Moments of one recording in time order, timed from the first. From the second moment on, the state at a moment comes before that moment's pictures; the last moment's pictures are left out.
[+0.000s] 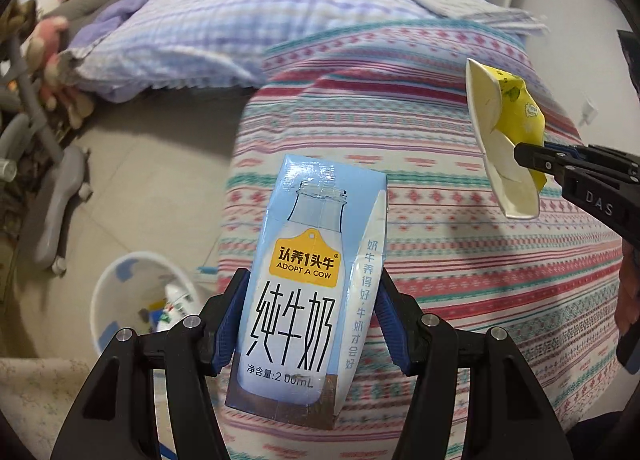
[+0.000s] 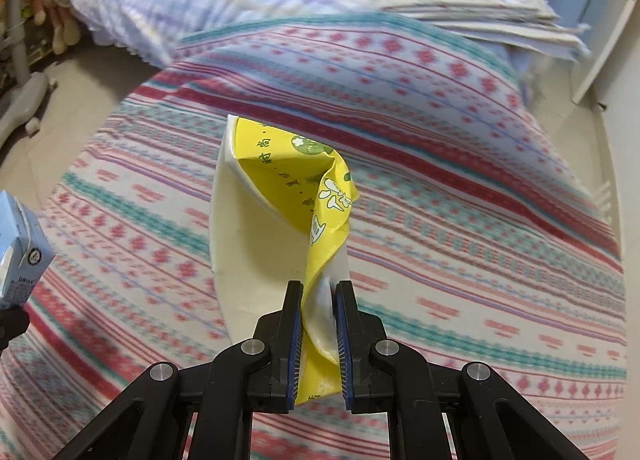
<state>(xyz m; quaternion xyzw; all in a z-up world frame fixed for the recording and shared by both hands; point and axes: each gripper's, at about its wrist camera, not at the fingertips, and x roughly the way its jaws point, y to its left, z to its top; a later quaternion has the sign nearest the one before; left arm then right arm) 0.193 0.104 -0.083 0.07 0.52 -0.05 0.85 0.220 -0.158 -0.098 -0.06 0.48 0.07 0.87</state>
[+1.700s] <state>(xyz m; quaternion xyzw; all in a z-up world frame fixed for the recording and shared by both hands) 0.203 0.387 -0.148 -0.22 0.58 0.06 0.78 0.206 0.153 -0.130 -0.04 0.47 0.30 0.83</state>
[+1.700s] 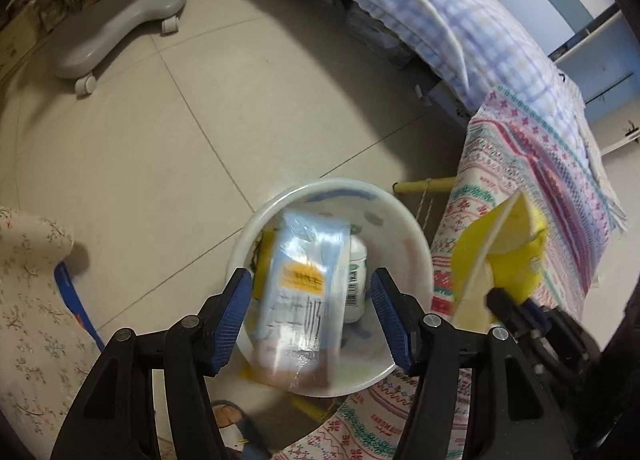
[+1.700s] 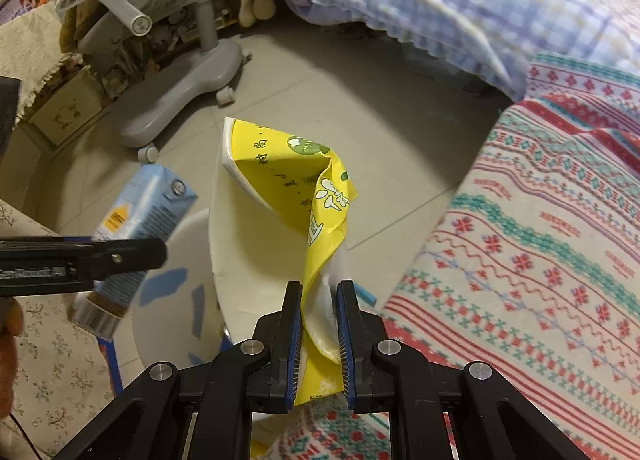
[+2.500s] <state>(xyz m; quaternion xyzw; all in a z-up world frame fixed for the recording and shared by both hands) 0.182 0.421 -0.109 -0.26 0.54 0.13 0.79 0.198 0.221 -0.166 -0.01 0.53 0.32 0.78</state>
